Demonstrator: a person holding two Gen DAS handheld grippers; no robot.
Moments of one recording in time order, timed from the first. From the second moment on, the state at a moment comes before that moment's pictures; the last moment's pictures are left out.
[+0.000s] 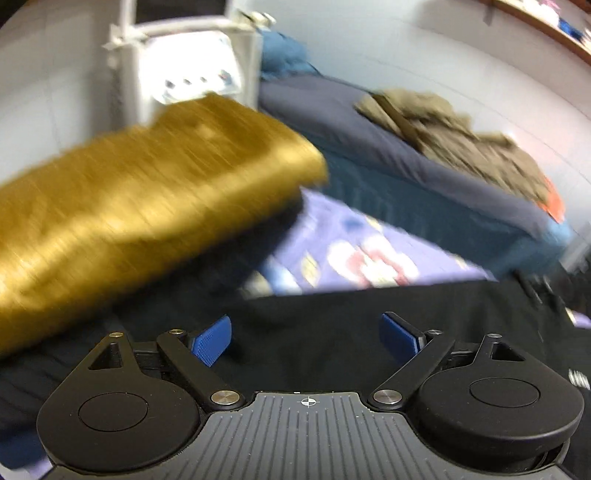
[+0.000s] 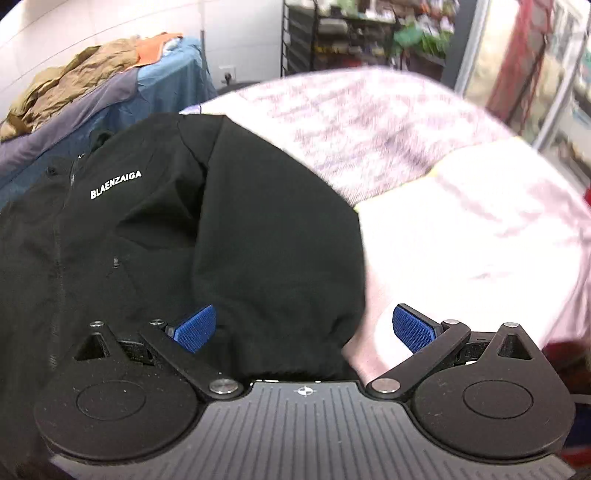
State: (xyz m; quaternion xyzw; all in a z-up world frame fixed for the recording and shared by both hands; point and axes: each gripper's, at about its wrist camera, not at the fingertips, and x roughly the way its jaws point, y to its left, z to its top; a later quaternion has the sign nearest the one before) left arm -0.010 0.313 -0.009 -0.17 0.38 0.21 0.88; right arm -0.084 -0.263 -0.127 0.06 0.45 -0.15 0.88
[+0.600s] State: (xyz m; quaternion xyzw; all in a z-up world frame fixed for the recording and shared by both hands) left arm -0.015 0.185 -0.098 -0.16 0.50 0.09 0.84; right arm -0.076 -0.232 -0.189 -0.15 0.49 -0.09 0.86
